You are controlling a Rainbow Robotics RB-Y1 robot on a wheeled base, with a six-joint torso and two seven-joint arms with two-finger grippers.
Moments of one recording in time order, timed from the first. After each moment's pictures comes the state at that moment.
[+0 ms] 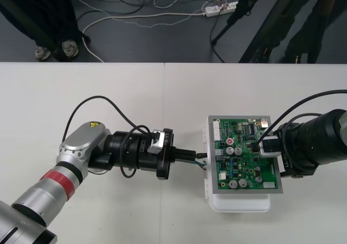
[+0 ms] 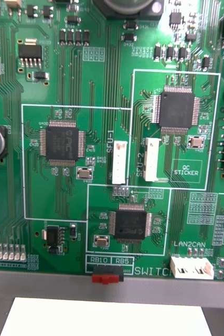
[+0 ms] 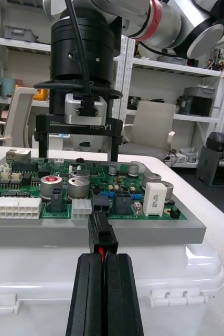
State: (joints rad) right arm -0.21 -0.95 0.30 -2.05 2.16 -1.42 -0.57; left arm -0.50 0.26 -0.40 -0.88 -1.04 -1.44 -0.56
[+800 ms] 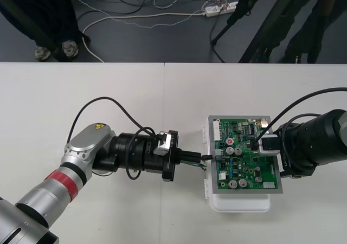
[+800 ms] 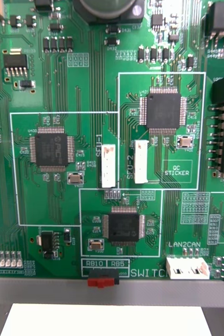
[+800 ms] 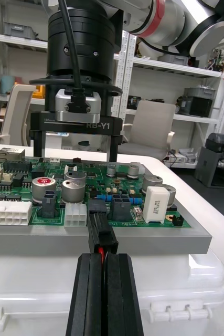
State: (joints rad) right arm -0.21 -0.95 0.30 -2.05 2.16 -1.42 -0.62; left arm -0.51 0.26 -0.45 -0.88 -1.01 -1.39 -0.56
